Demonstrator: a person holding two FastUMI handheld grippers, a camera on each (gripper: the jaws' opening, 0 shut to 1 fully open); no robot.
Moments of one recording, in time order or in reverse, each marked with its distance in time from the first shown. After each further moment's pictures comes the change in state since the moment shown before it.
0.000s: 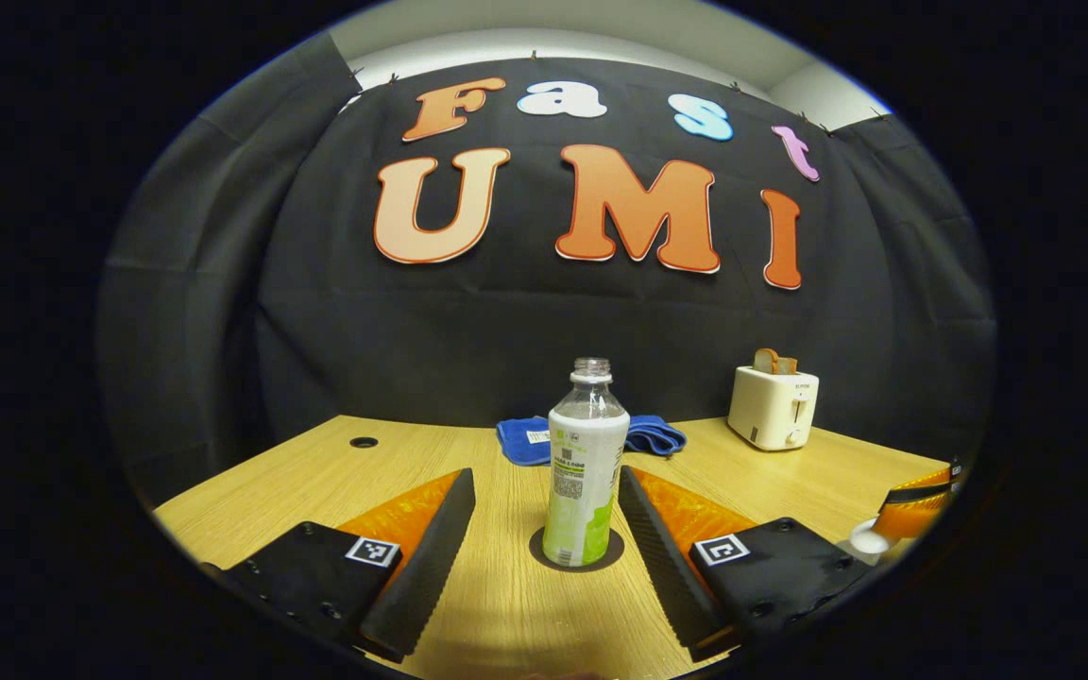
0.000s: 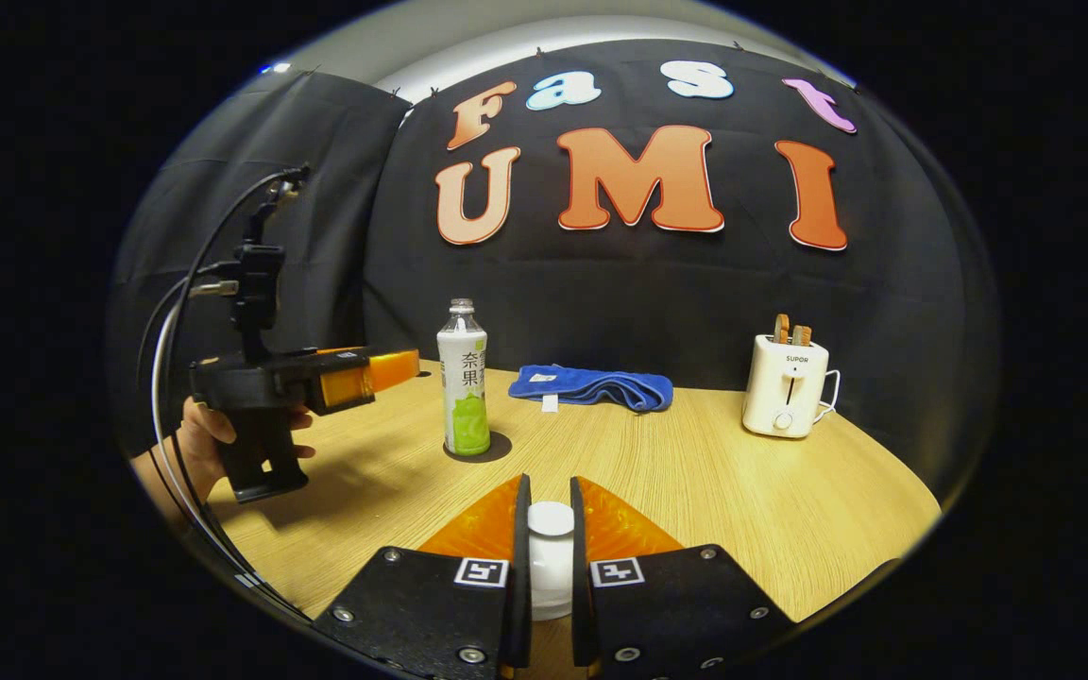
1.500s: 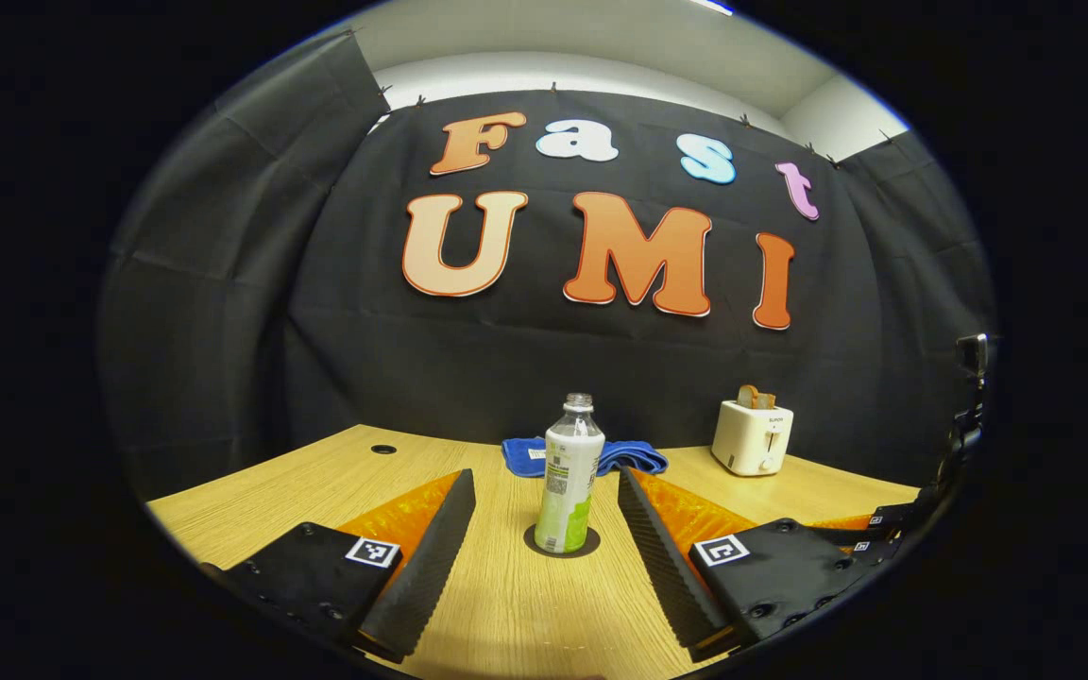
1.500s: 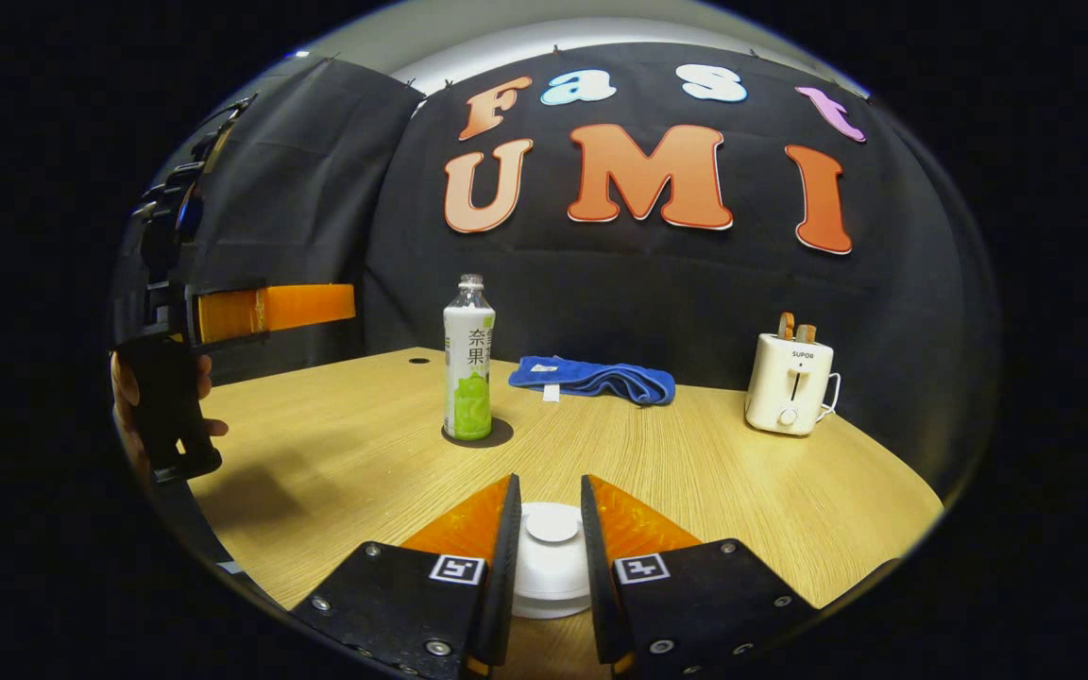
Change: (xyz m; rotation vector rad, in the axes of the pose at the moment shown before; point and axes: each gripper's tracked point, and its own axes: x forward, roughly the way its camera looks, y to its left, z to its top) left arm -0.079 -0.005 0.029 -0.065 -0.065 0.031; right arm 0.003 0.007 -0.011 -0.037 -0.030 -0.015
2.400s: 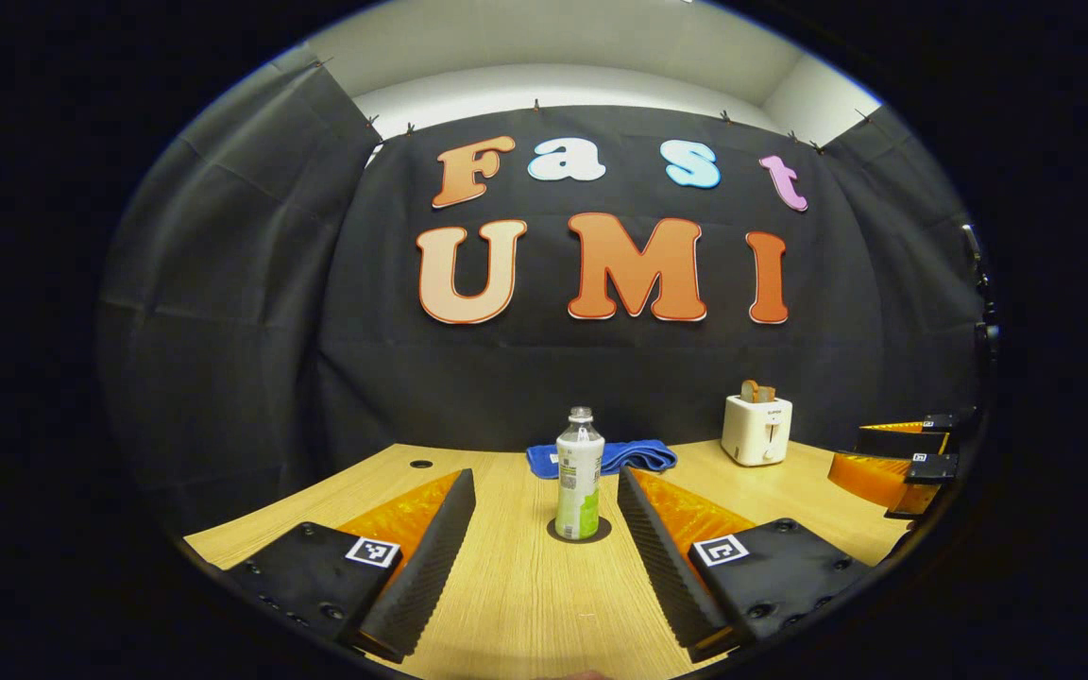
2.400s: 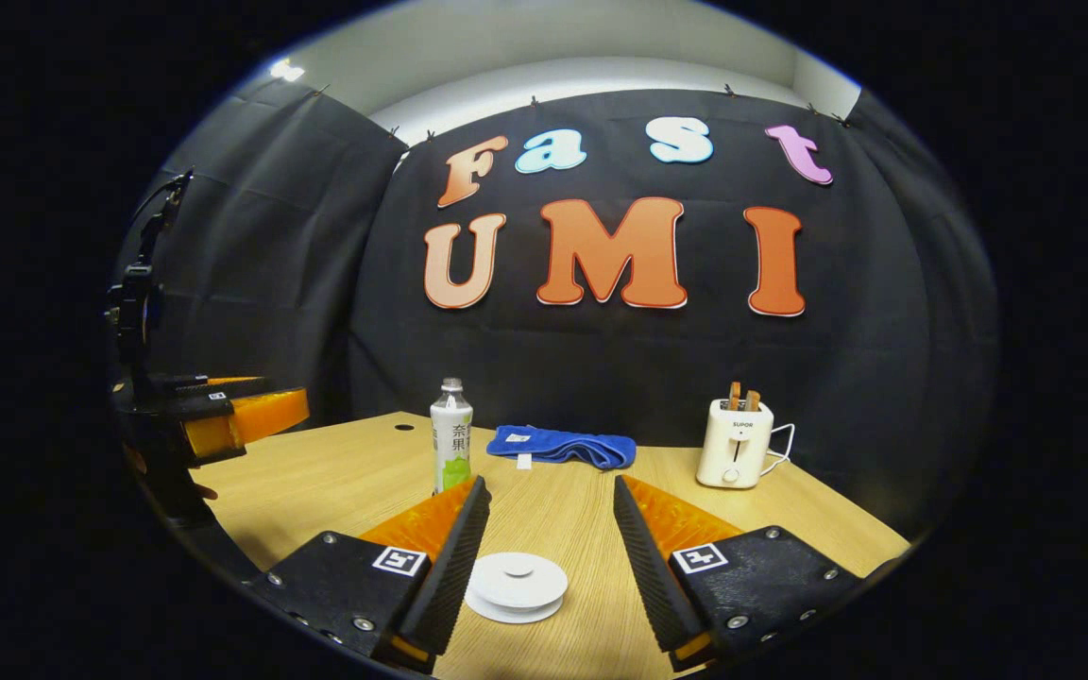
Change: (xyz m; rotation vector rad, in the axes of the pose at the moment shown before) left arm -0.082 -0.009 0.043 0.087 -0.041 0.050; right arm -0.076 -0.029 0.093 0.011 -0.174 -0.088
